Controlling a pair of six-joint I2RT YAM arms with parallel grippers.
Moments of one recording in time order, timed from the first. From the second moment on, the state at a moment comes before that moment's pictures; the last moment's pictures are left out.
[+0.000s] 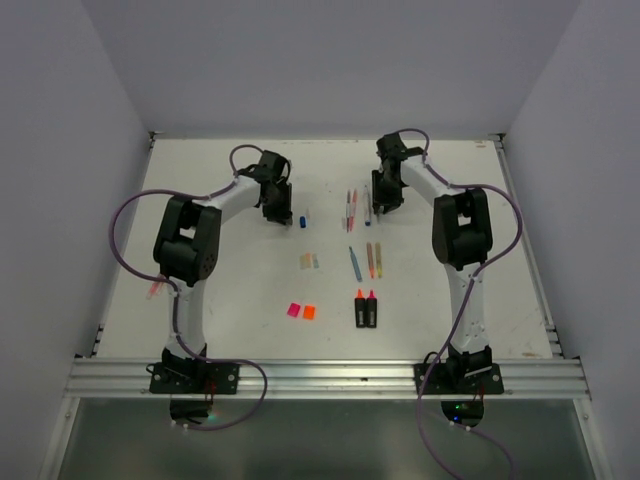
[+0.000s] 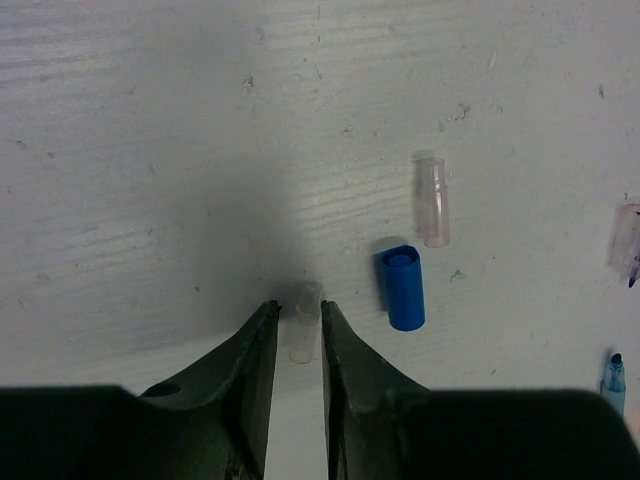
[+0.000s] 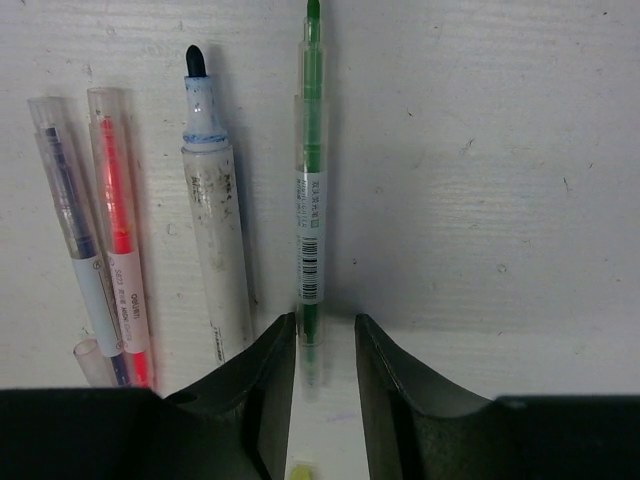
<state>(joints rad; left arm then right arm) -0.36 2.11 1.54 -0.53 0.10 -0.36 0.27 2.30 1.90 -0.82 0.00 0.29</state>
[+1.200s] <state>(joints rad) -0.01 1.65 1.22 -0.57 -0.10 -0.38 0.44 2.01 1.93 -1.03 0.09 0.29</state>
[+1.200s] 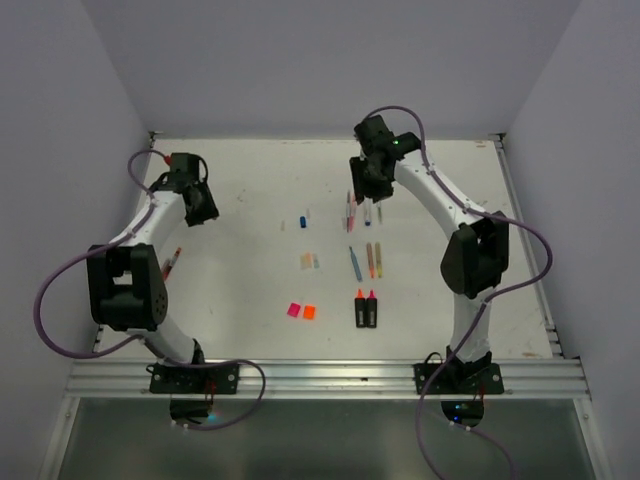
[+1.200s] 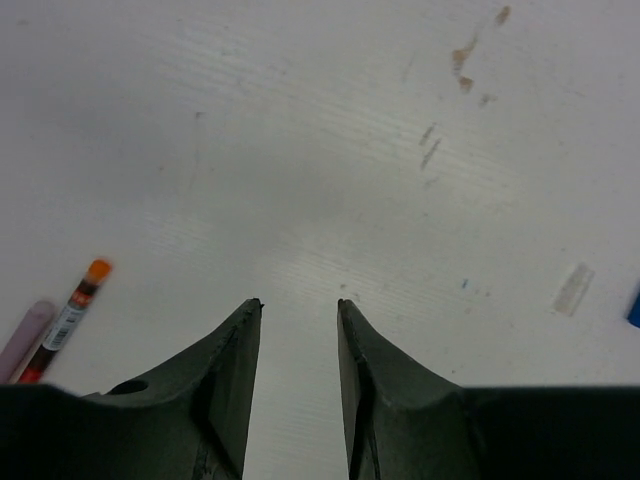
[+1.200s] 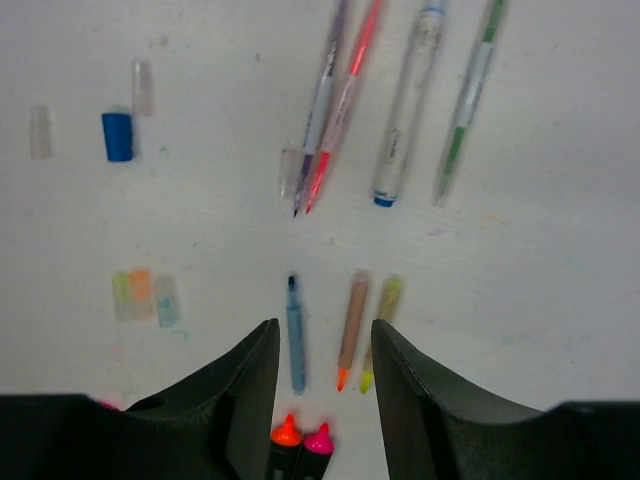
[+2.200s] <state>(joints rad) 0.21 1.51 0.98 -0.49 -0.05 0.10 0.61 1.53 1.37 -0.83 -0.15 0.30</state>
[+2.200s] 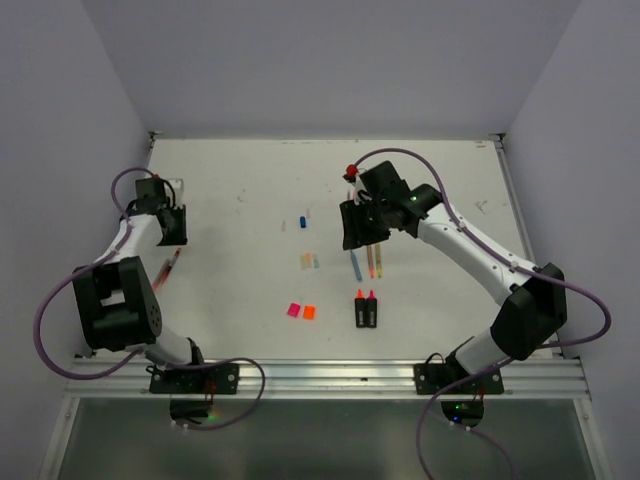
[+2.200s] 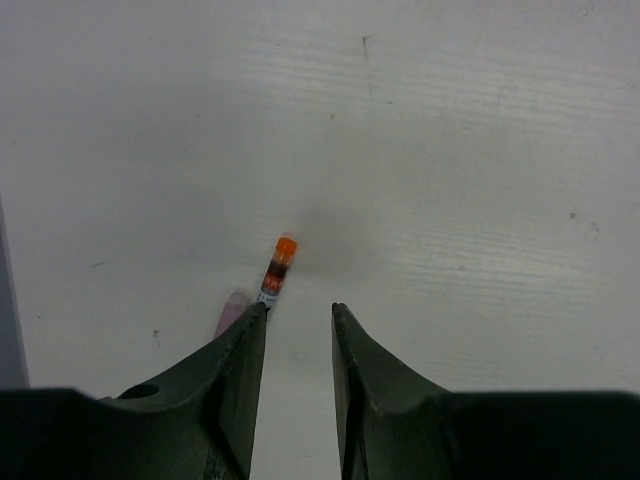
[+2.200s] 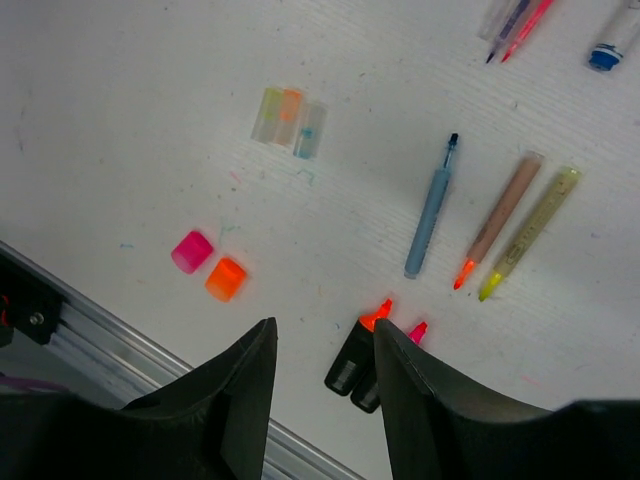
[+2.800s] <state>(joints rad) 0.26 1.61 0.97 -0.41 0.08 0.28 0.63 1.53 1.37 -0.82 -0.18 0.30</state>
